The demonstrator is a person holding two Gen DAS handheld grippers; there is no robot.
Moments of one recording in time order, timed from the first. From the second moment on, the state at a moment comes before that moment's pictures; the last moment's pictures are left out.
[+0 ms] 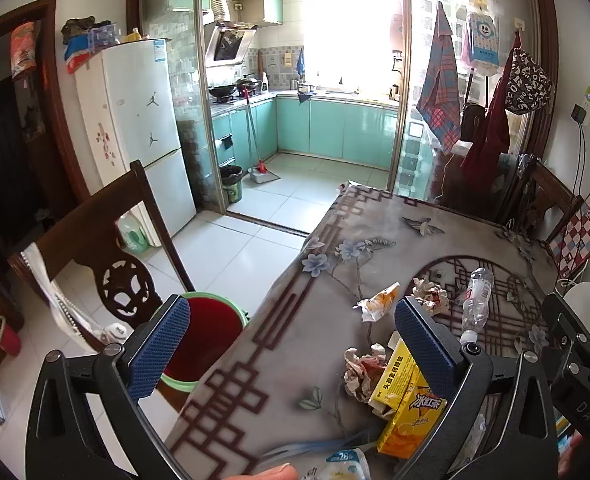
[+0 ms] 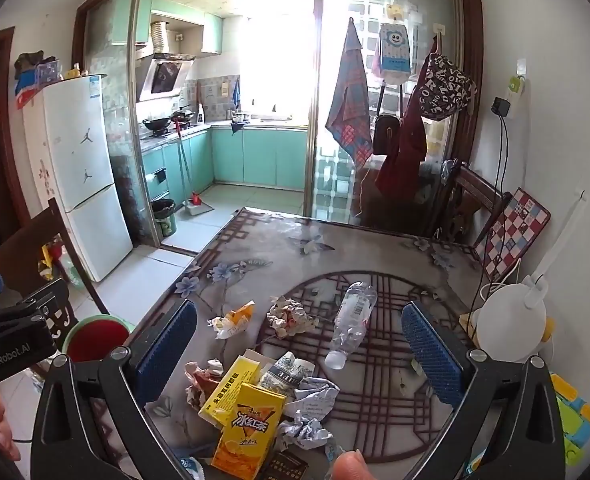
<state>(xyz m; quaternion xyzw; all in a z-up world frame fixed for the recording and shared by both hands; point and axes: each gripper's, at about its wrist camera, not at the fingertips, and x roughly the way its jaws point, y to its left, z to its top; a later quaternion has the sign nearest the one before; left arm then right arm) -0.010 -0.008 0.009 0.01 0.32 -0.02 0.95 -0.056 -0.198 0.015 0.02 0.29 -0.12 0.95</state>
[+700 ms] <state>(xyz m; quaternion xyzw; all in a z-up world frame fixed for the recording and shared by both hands) -0.009 -0.017 0.014 0.02 0.31 -0.02 0.95 -0.053 -0.196 0.028 0.03 0.30 -0.12 0.95</state>
